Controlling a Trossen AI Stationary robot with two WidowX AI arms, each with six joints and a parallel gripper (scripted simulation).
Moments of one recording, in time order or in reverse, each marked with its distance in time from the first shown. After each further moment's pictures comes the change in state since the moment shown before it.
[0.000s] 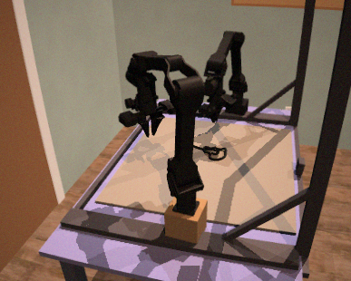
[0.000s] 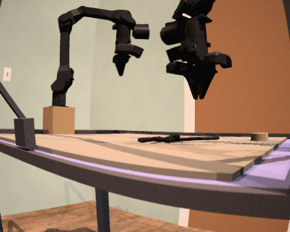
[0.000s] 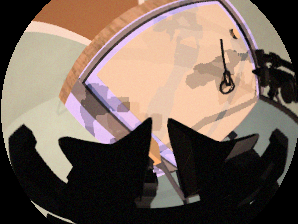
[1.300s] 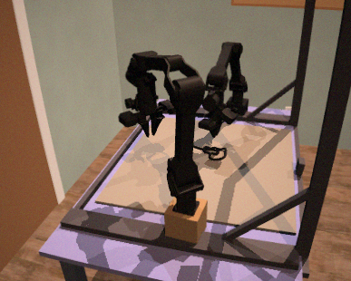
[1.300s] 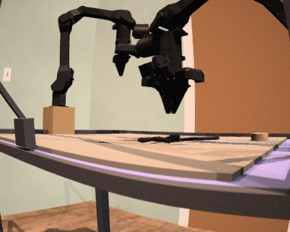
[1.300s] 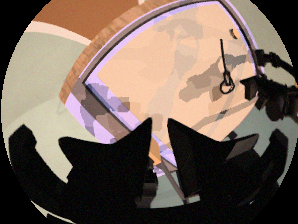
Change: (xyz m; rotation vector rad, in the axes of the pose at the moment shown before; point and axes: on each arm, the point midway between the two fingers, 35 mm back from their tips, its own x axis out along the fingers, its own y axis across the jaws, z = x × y) left arm 0.000 0.000 0.000 0.000 0.000 0.000; right arm 0.034 -0.061 0.037 -0.001 -0.002 -0.008
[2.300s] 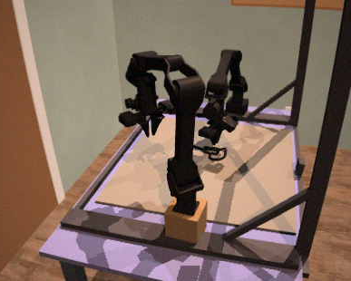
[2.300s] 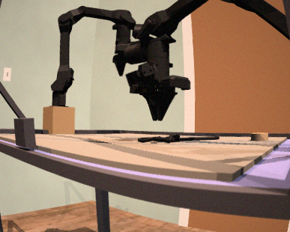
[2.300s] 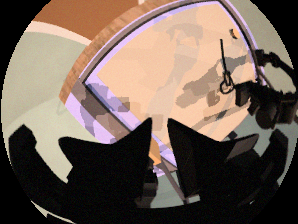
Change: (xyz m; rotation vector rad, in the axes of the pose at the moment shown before) left arm 0.000 0.000 0.000 0.000 0.000 0.000; right arm 0.018 -0.029 0.018 -0.001 0.000 0.001
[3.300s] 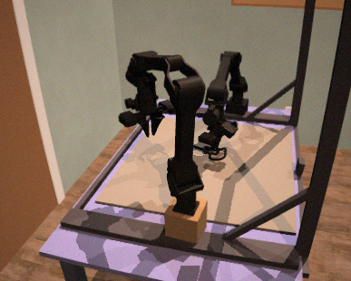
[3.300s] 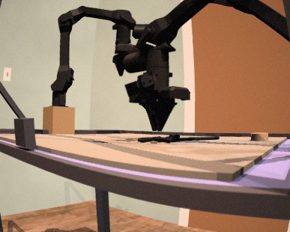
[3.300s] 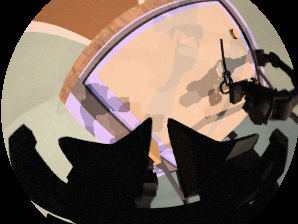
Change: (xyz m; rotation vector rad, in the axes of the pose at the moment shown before) left arm 0.000 0.000 0.000 0.000 0.000 0.000; right arm 0.025 -0.001 0.000 0.000 0.001 0.005
